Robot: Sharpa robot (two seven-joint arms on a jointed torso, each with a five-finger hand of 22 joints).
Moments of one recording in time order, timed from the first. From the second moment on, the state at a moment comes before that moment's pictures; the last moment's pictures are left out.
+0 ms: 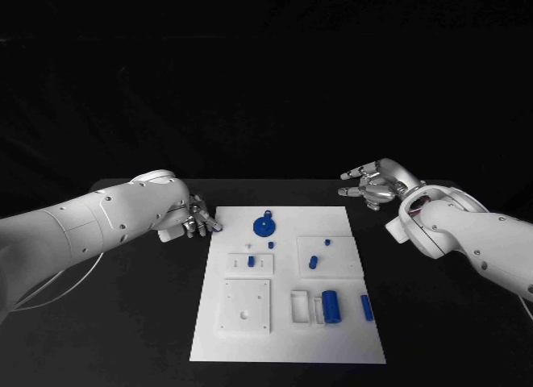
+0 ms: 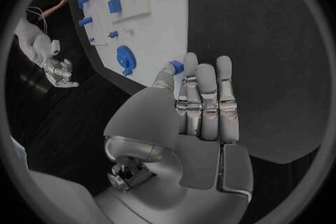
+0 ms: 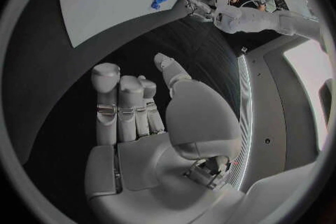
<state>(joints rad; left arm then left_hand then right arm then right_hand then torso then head) 1.42 -0.50 -0.22 0.89 -0.89 0.13 -0.48 1.33 0.12 -0.12 0.06 0.30 1.14 0.07 0.06 0.07 1.44 -0.02 0.39 0.16 1.23 -0.08 1.18 0.36 0.01 1.19 -0.10 0.25 1.31 1.13 -0.80 0.22 1.30 -1.06 -0.38 -0.02 1.25 -0.07 0.12 -0.16 0.45 0.97 0.12 0.06 0.06 1.21 0.01 1.06 1.05 1.43 -0.07 1.02 0.99 0.09 1.47 -0.09 0.66 1.31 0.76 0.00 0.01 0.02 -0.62</state>
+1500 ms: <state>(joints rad) 1.41 -0.52 -0.23 0.88 -0.84 0.14 -0.48 1.26 0.06 -0.16 0.06 0.34 1.16 0.05 0.07 0.07 1.44 -0.03 0.40 0.17 1.23 -0.08 1.19 0.37 0.01 1.19 -0.10 0.28 1.31 1.12 -0.79 0.22 1.30 -1.06 -0.38 -0.02 1.25 -0.07 0.12 -0.16 0.45 0.97 0.12 0.06 0.06 1.21 0.01 1.06 1.05 1.43 -0.07 1.02 0.99 0.09 1.47 -0.09 0.66 1.31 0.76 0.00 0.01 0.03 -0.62</state>
